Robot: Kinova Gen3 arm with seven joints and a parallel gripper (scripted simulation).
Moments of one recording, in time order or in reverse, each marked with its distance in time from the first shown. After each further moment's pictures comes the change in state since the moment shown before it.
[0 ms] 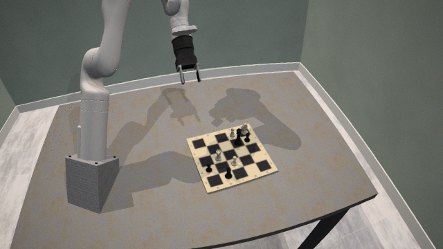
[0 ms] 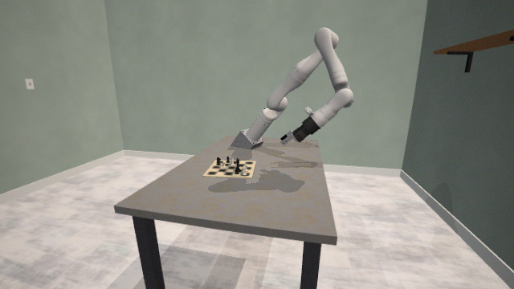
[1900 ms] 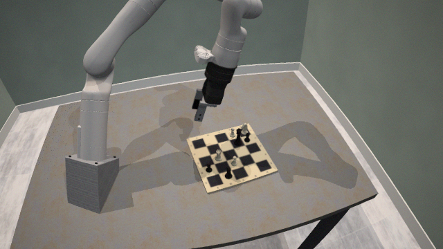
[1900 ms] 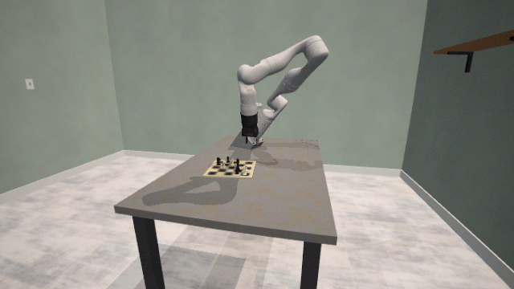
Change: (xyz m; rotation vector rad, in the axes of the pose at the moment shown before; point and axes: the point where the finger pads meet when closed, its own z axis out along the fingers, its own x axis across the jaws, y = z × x) arm 0.020 -0.098 0.129 -0.422 0.878 1.505
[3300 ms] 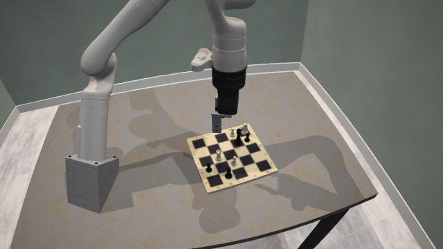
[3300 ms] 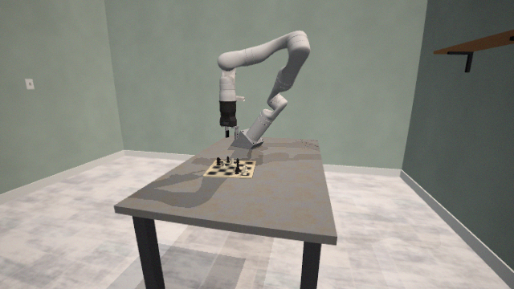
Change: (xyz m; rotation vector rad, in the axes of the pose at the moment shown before) arm -0.092 0.030 -0.041 -0.305 0.083 0.318
